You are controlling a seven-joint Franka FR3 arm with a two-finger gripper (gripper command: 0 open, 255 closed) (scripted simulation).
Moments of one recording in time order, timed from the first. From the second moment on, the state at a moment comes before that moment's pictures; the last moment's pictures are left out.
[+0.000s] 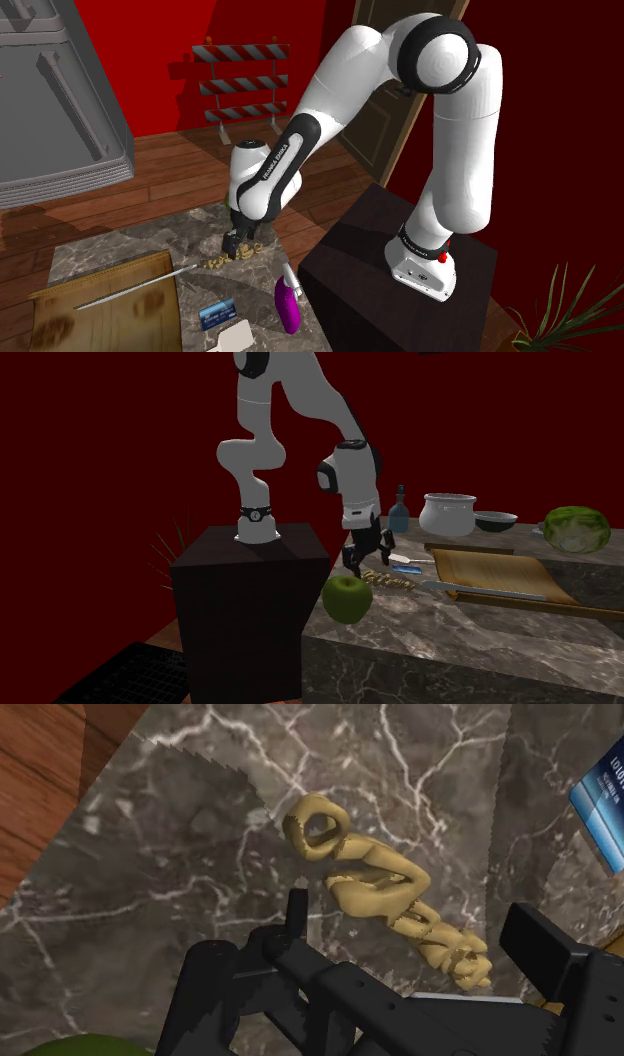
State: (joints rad) arm 0.29 0.40 0.33 -2.35 0.36 2.78 0.02
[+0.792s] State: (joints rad) arm 0.29 0.47 0.33 -2.34 0.35 2.84 0.00
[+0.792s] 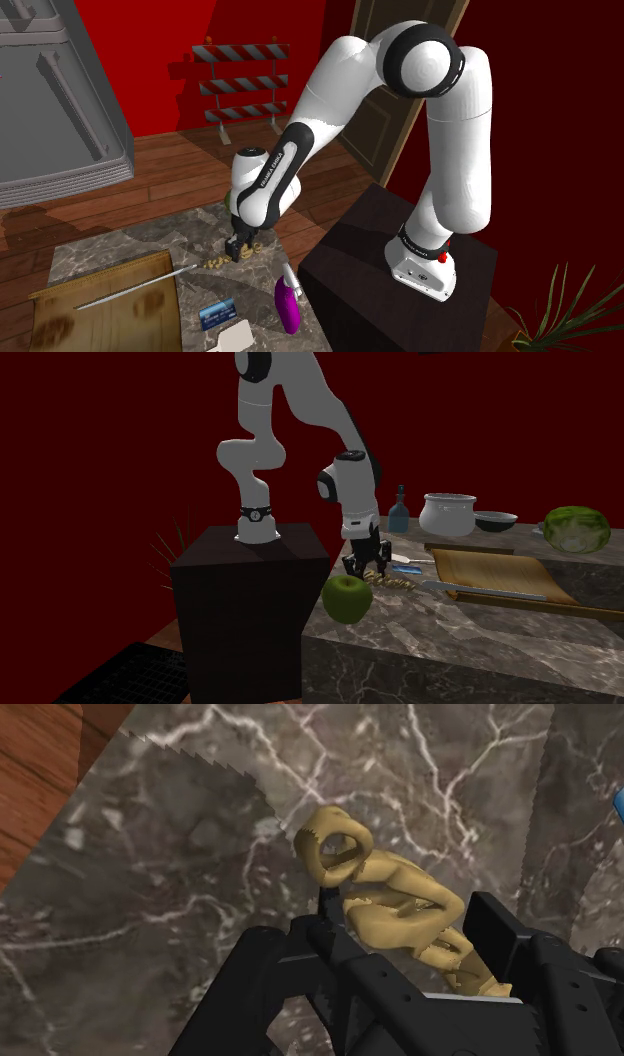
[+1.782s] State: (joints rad) arm 0.28 0.31 0.34 -2.37 0.36 2.71 0.03
